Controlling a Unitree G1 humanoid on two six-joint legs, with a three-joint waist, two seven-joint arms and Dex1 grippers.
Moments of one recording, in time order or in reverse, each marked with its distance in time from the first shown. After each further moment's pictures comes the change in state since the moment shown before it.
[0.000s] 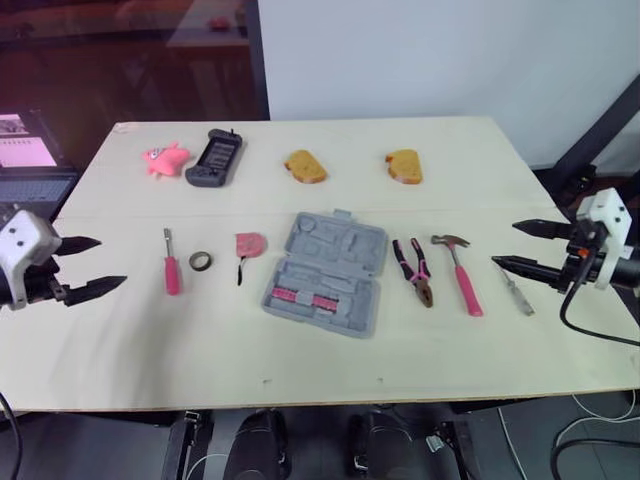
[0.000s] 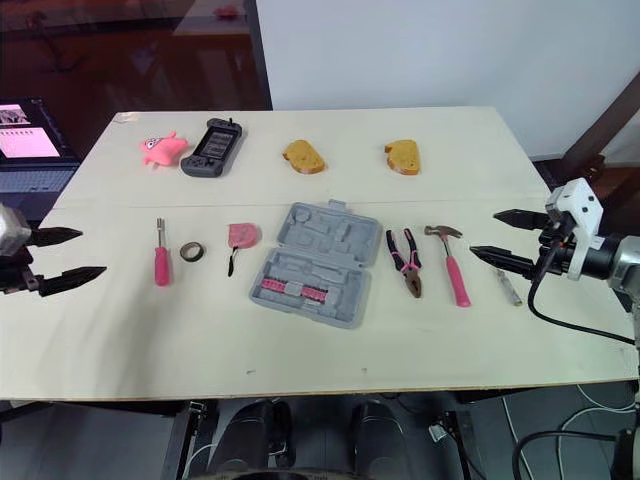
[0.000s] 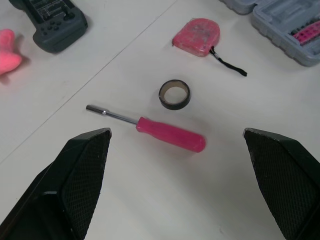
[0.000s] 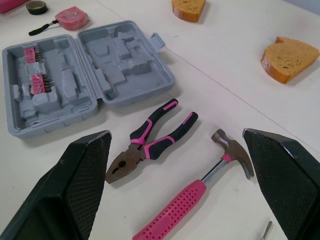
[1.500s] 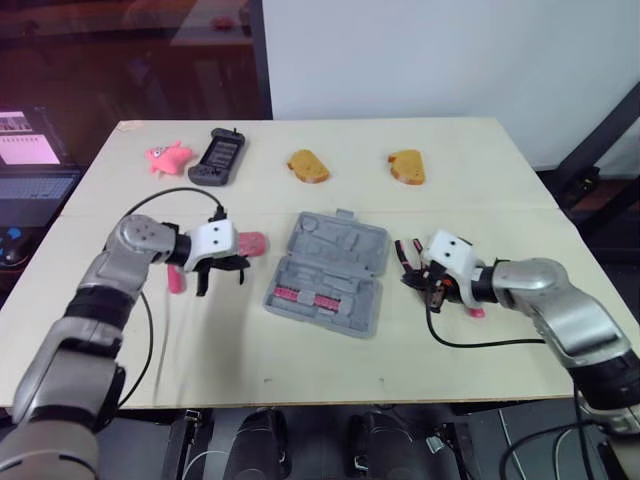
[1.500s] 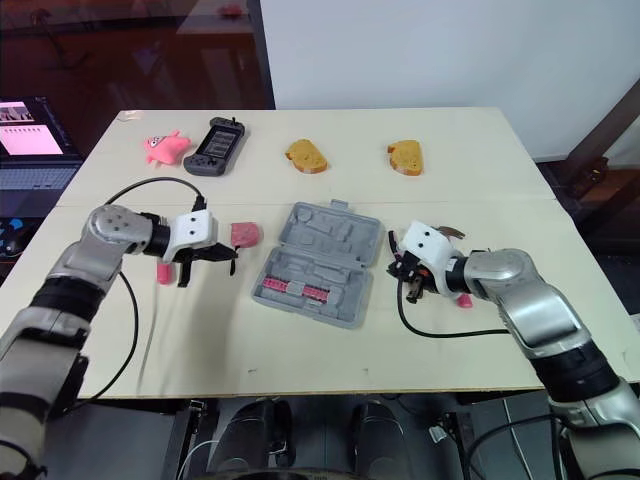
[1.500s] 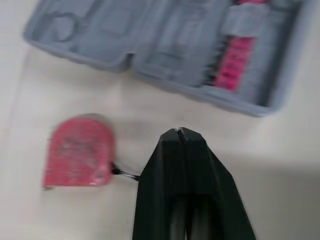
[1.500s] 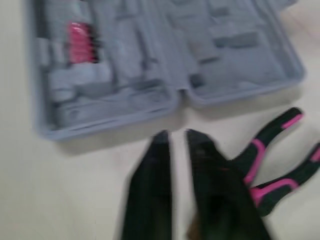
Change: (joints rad) left arm -0.642 -0.446 -0.613 0.369 0.451 -0.339 0.019; right arm -0.090 0.191 0.504 -0.412 -0.234 0.311 -0.387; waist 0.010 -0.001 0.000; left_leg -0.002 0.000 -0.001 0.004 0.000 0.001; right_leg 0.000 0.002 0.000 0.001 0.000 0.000
